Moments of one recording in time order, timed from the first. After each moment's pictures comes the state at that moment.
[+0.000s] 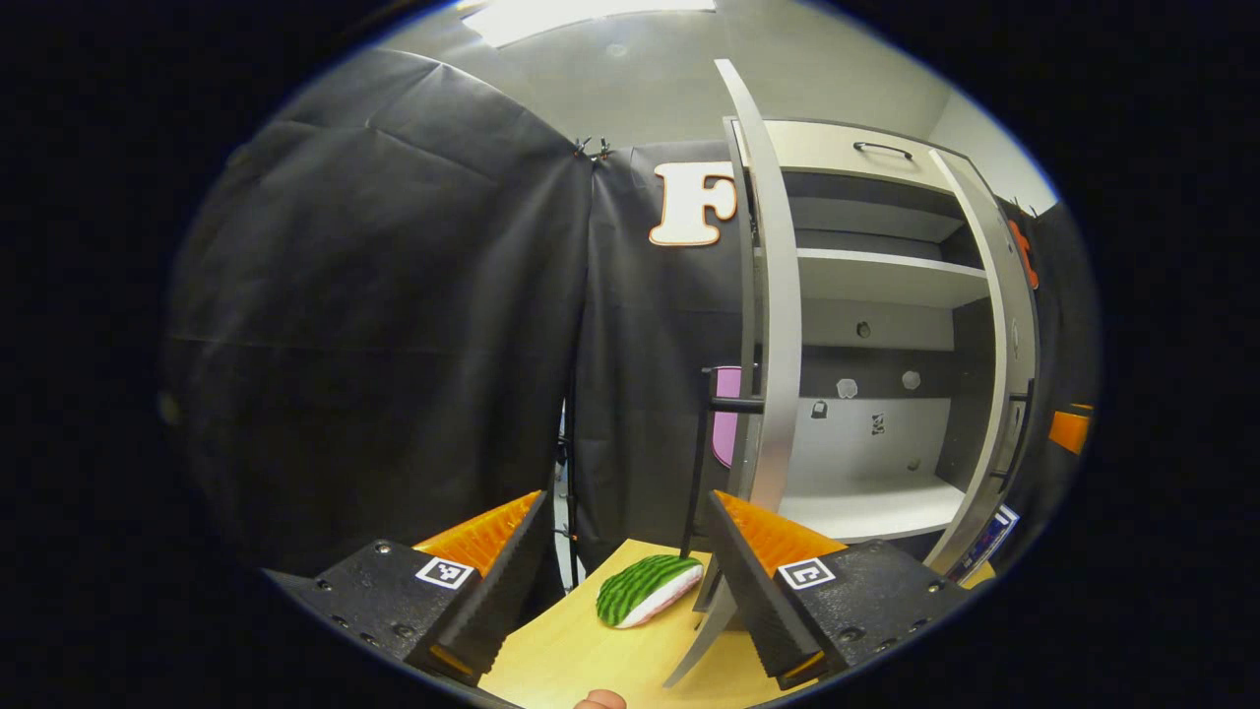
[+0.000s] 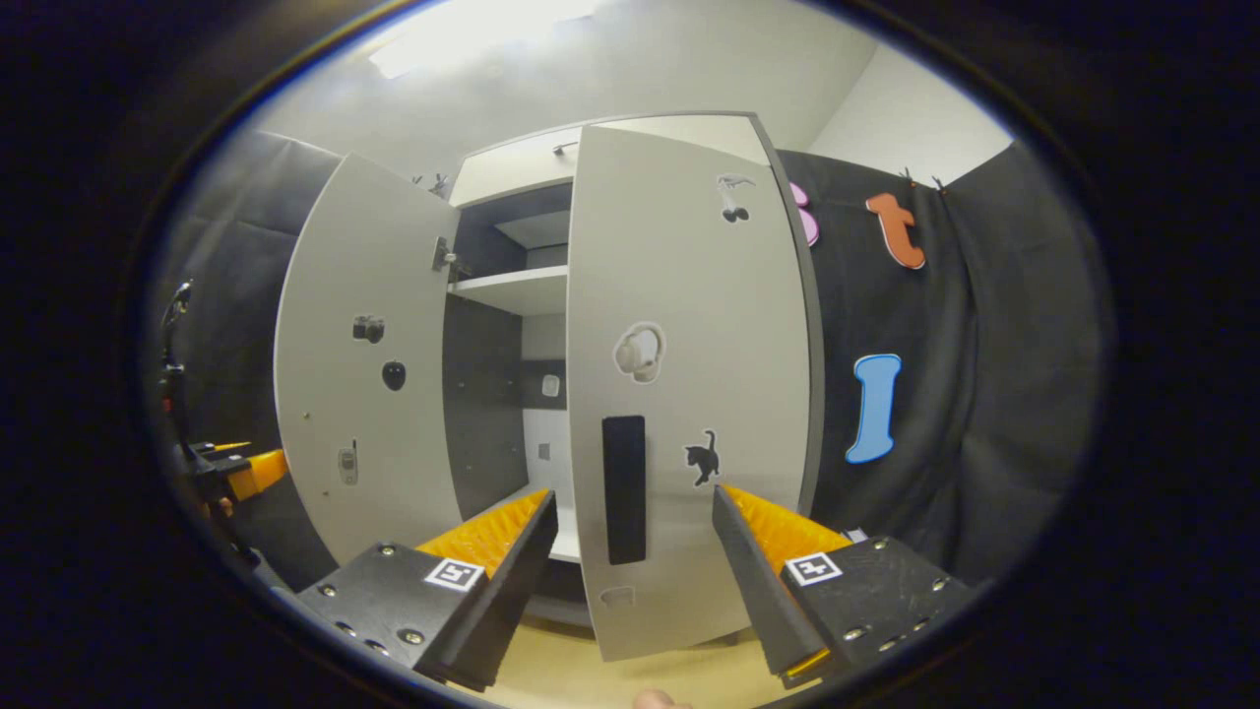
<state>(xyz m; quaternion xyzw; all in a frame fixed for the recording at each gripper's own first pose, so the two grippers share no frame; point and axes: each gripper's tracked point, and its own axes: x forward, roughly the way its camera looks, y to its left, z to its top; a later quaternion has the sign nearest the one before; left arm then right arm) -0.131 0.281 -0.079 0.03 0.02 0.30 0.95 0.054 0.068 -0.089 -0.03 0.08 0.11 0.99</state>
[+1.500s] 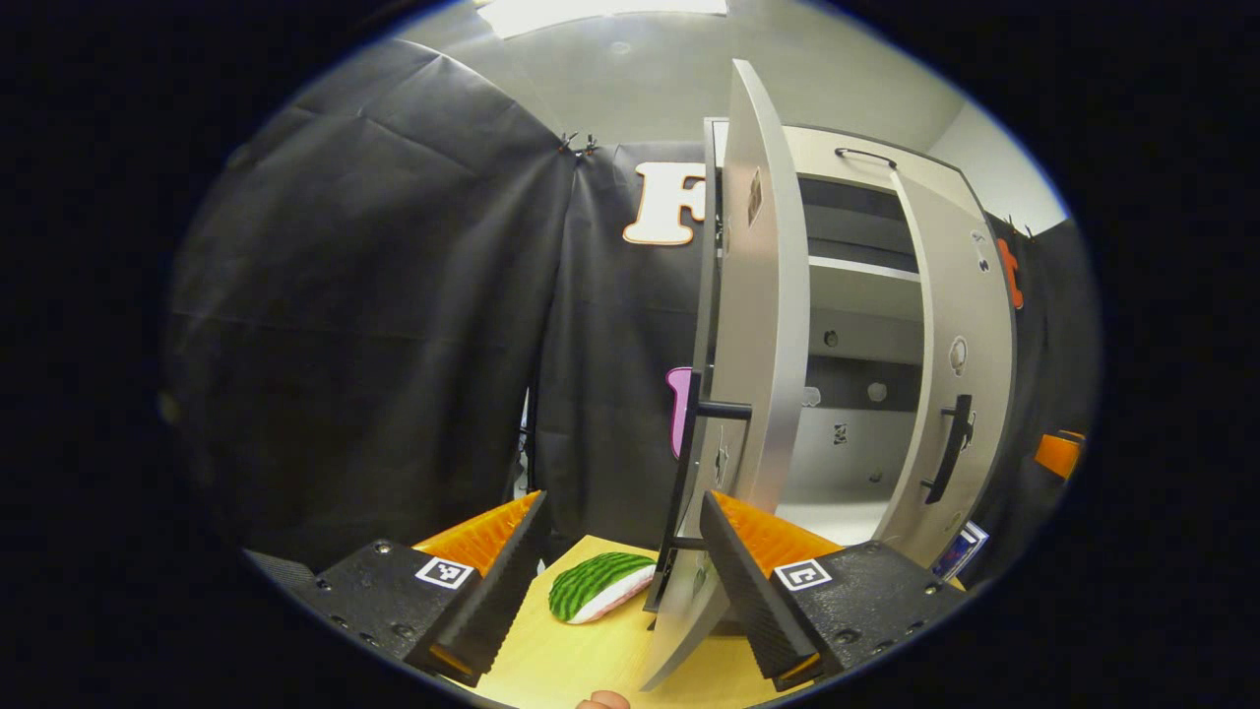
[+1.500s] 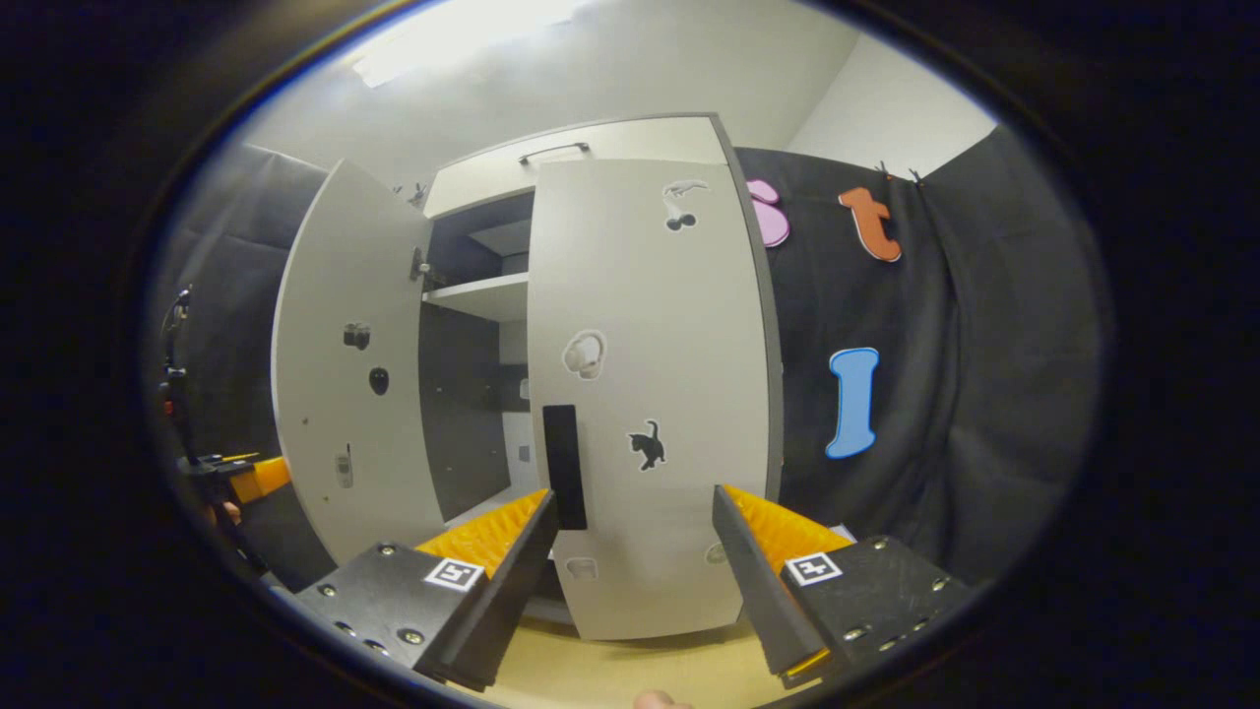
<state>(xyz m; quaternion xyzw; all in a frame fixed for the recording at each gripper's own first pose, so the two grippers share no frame) -0.112 0.244 -0.089 0.00 0.01 0.27 0.96 0.051 0.025 -0.085 -0.01 0.07 0.09 0.99</state>
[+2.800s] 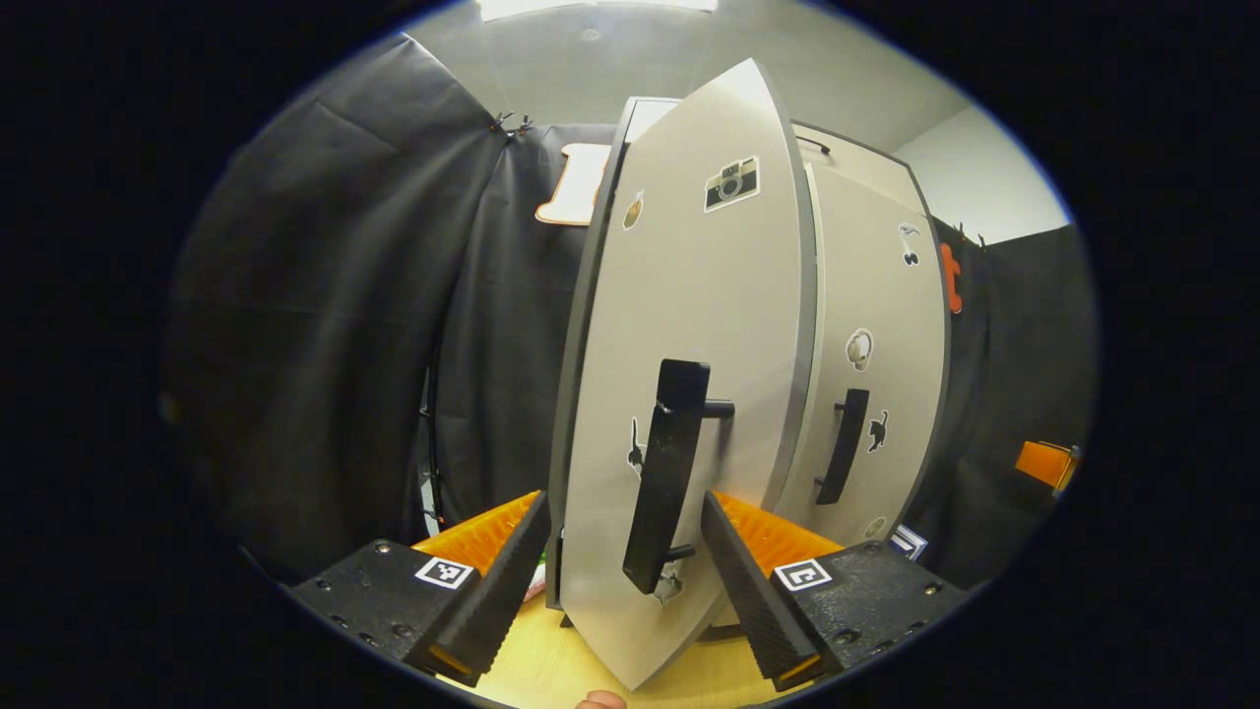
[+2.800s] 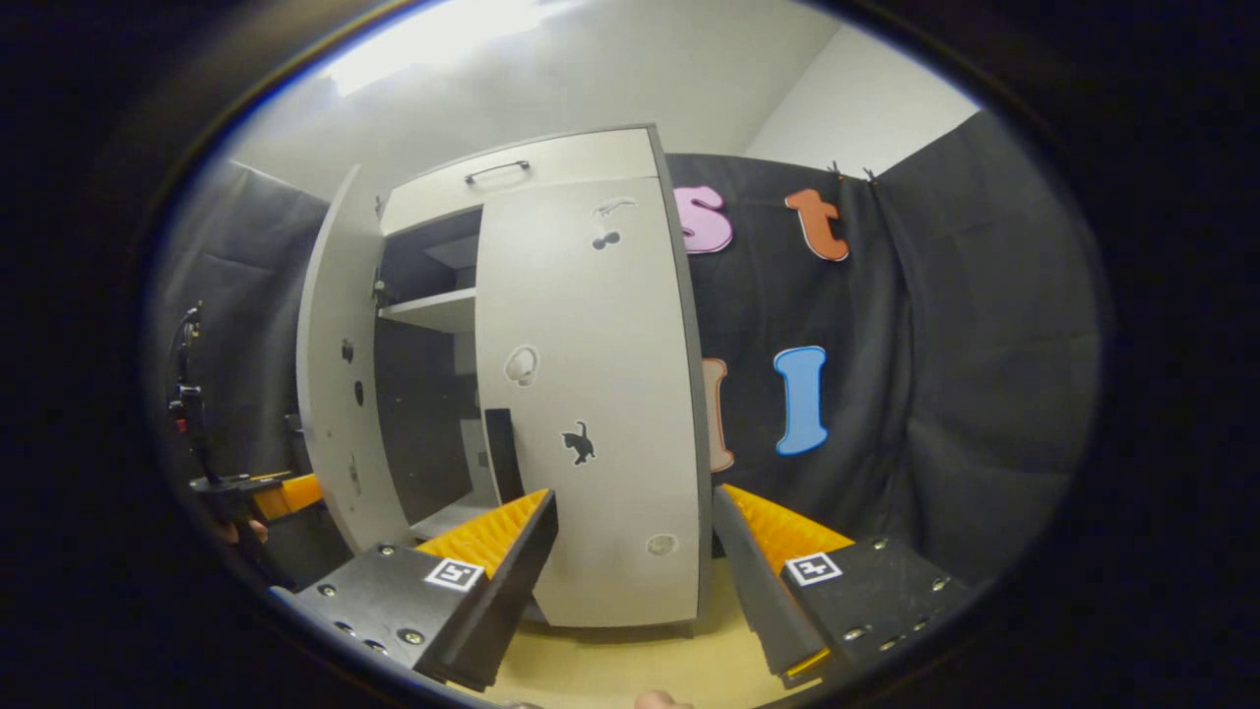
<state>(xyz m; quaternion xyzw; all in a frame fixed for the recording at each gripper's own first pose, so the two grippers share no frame) -0.038 0.162 -0.106 -0.02 0.03 0.15 0.99 0.039 -0.038 -0.076 0.00 0.07 0.03 1.00</state>
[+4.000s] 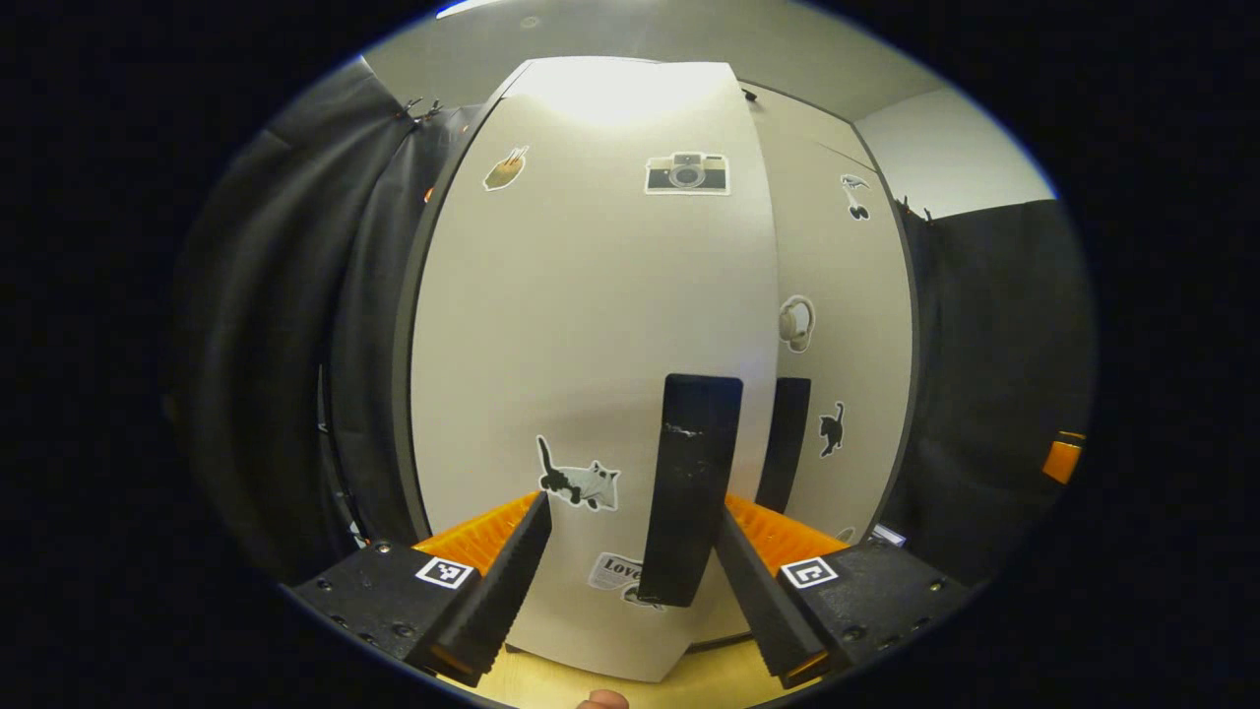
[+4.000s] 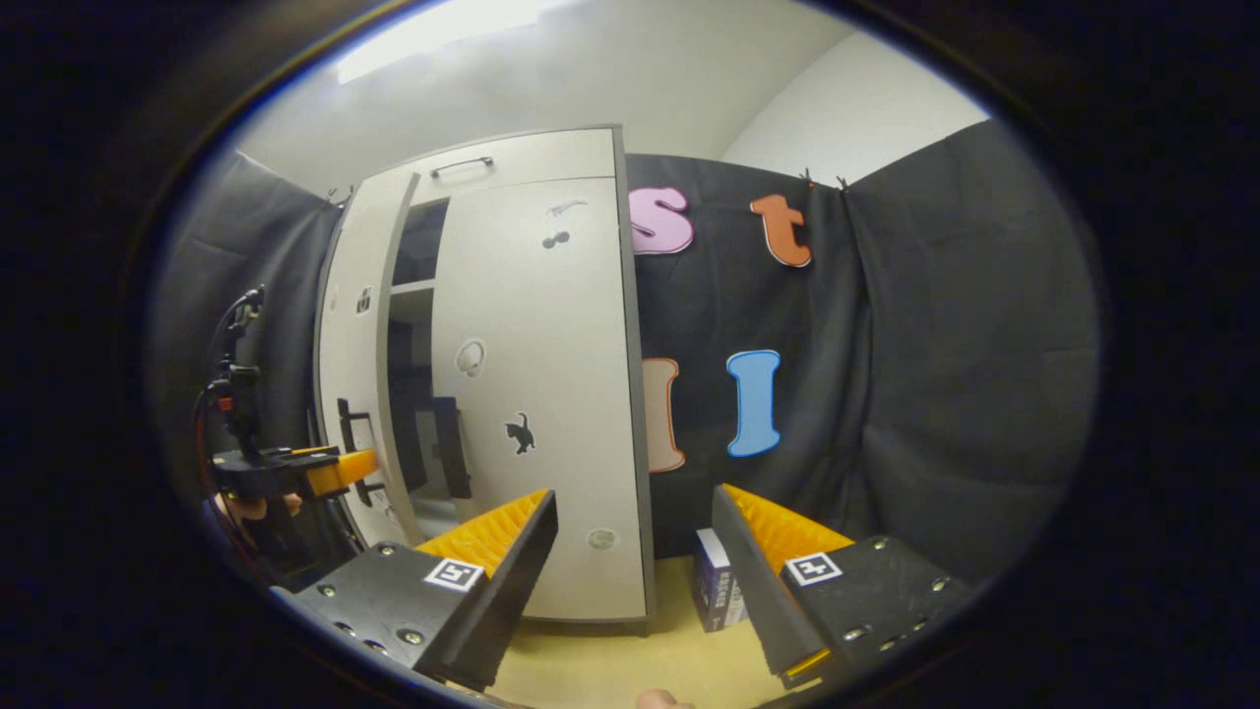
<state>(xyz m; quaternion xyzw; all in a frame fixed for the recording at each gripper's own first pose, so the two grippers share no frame) 0.074 0.098 -0.112 -0.01 0.04 0.05 1.00 0.035 -0.084 -0.077 -0.02 0.06 -0.01 1.00</state>
